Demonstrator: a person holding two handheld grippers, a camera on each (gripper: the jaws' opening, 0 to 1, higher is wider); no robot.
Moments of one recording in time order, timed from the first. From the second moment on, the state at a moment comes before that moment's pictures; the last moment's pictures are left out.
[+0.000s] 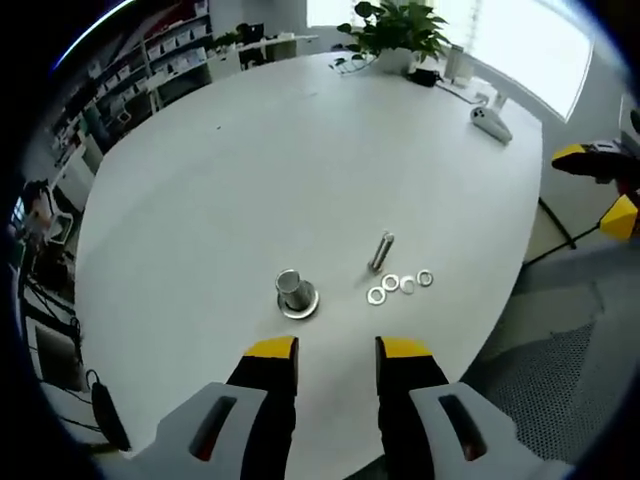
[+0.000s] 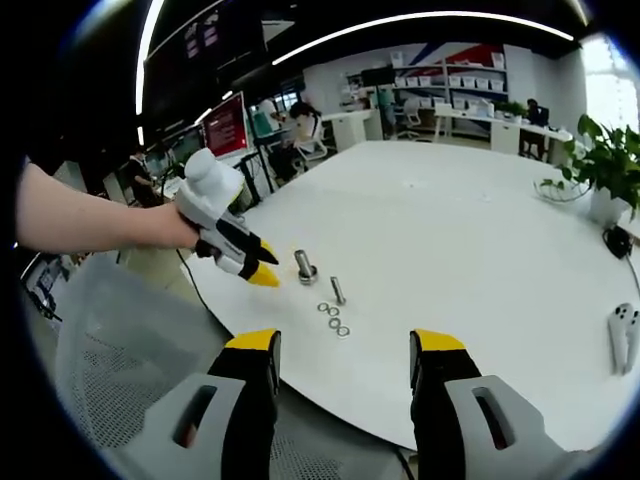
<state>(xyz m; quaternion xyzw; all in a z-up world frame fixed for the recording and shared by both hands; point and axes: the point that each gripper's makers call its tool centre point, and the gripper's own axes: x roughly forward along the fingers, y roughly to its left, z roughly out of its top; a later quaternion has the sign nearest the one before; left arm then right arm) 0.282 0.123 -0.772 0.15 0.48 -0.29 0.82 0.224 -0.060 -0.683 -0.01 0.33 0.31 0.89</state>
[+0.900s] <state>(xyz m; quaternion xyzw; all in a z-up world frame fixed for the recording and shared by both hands) 0.278 0.099 -0.777 0.15 0.47 -0.32 0.81 0.225 -0.061 -0.684 -0.02 0.33 0.31 0.89</state>
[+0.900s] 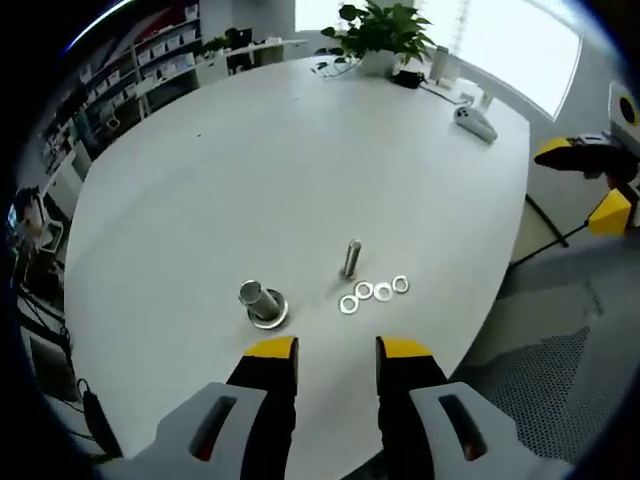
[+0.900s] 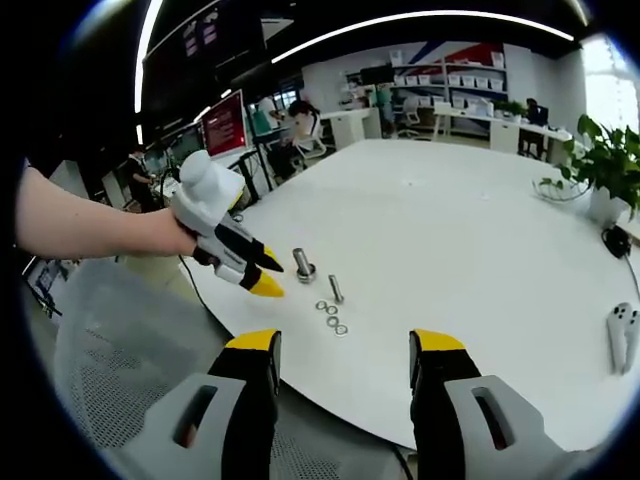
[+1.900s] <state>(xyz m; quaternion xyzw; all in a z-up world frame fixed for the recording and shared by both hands) 0.288 0.065 -0.816 0.22 0.51 -0.36 0.75 0.228 -0.064 -0.680 0.00 0.32 0.30 0.90</state>
